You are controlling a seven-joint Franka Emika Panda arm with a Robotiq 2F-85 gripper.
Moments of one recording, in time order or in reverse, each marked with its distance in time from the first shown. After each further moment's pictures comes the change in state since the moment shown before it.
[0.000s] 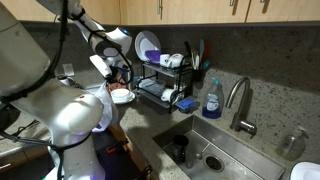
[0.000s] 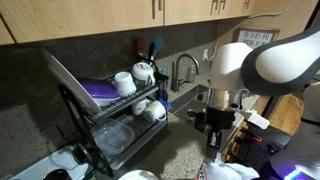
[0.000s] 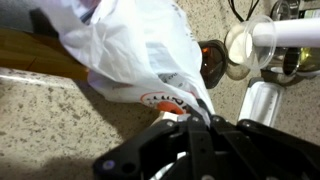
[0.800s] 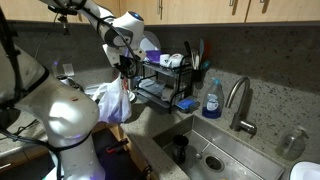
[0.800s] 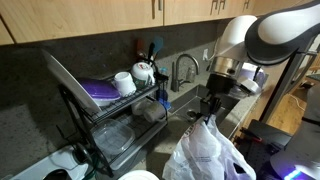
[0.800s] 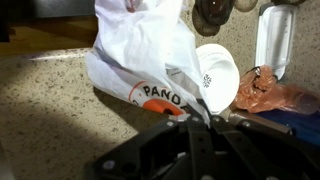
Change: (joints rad) arm -0.149 -0.178 -0.117 -0.010 -0.147 -0.082 0.235
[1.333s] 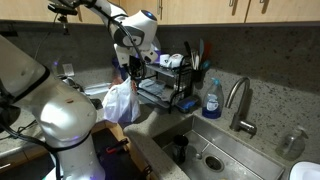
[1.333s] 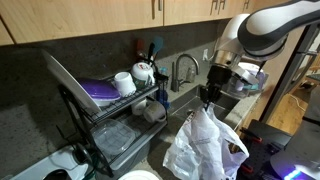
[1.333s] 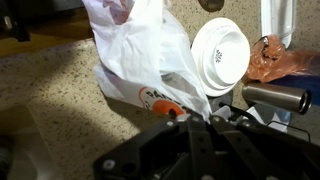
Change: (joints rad) arm -0.100 -0.007 -0.088 0.001 -0.037 -0.045 0.004
